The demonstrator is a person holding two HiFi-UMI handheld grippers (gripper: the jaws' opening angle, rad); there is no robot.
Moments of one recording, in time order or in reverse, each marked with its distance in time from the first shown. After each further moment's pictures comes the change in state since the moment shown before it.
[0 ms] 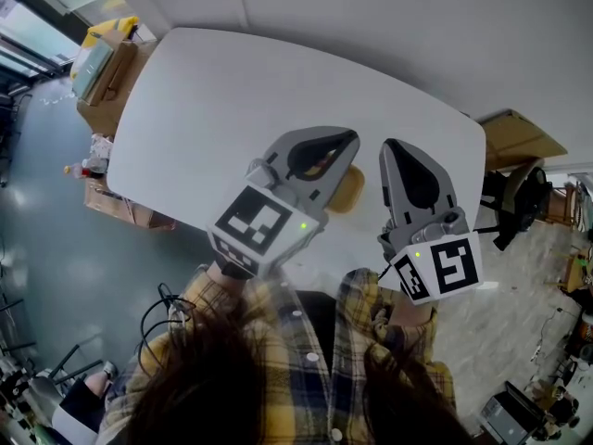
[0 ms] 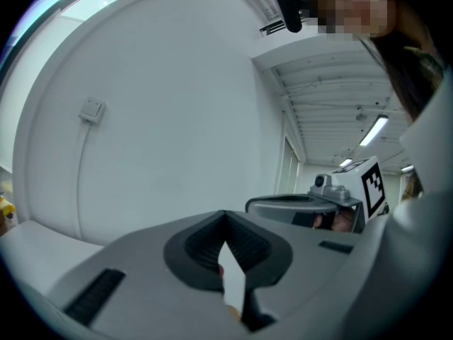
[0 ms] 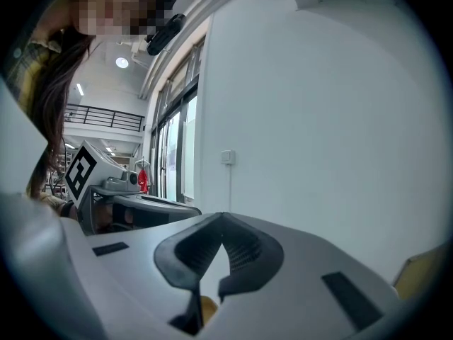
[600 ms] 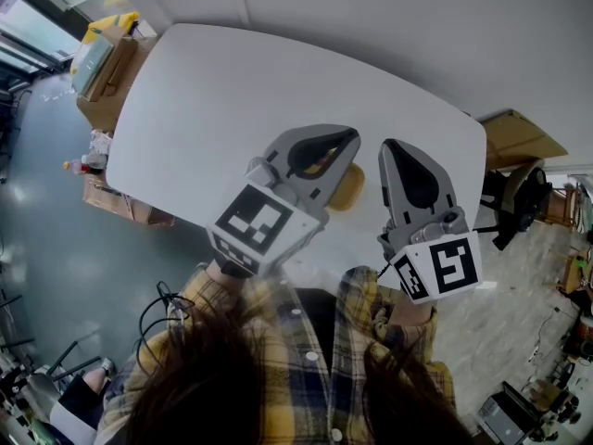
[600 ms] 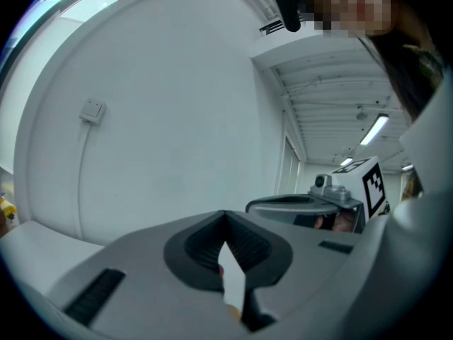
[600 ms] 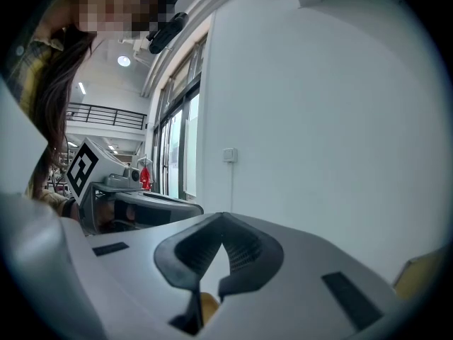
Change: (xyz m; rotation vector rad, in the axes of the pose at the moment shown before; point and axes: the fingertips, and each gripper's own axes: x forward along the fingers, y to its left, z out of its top) left arm -0.002 0.000 -0.002 0.004 0.000 0.007; right arm 0.000 0.005 -0.005 -0.011 0.015 0.017
